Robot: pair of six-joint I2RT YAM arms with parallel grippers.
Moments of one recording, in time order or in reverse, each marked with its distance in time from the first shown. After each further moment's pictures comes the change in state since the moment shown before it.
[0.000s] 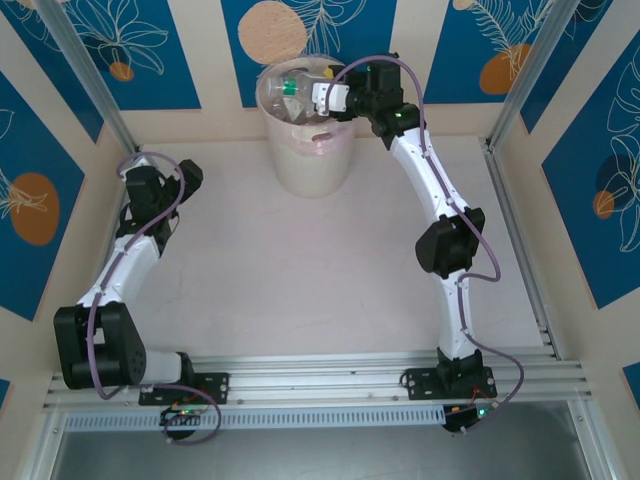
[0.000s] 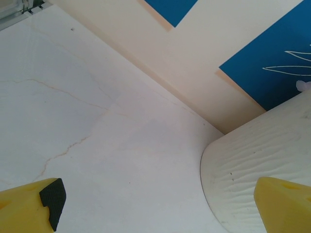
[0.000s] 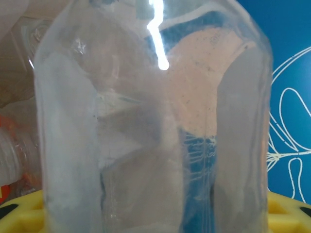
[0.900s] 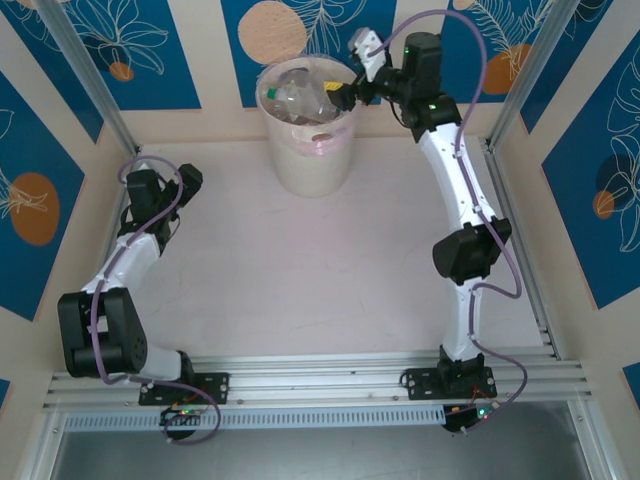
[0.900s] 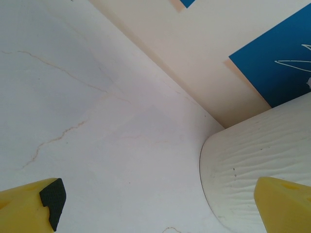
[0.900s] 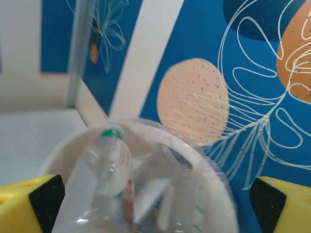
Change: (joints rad) left arm 0.030 0.061 -0.024 0.045 0.076 -0.063; right arm -0.088 -0.142 -0.025 0.025 -0.275 0.888
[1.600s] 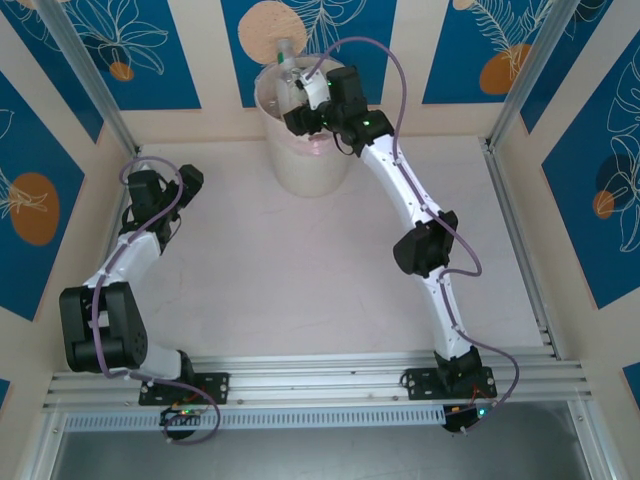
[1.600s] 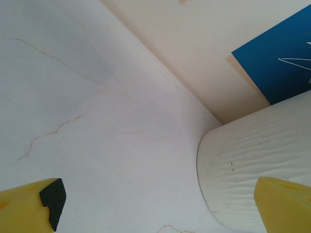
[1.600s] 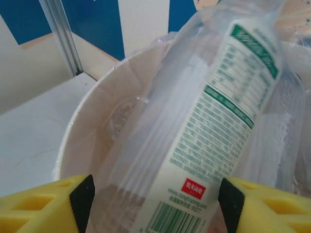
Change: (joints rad) left arm 0.006 0.026 0.000 0.014 0.026 -0.026; right arm 0.216 0.291 0.243 -0.257 0.422 0.267
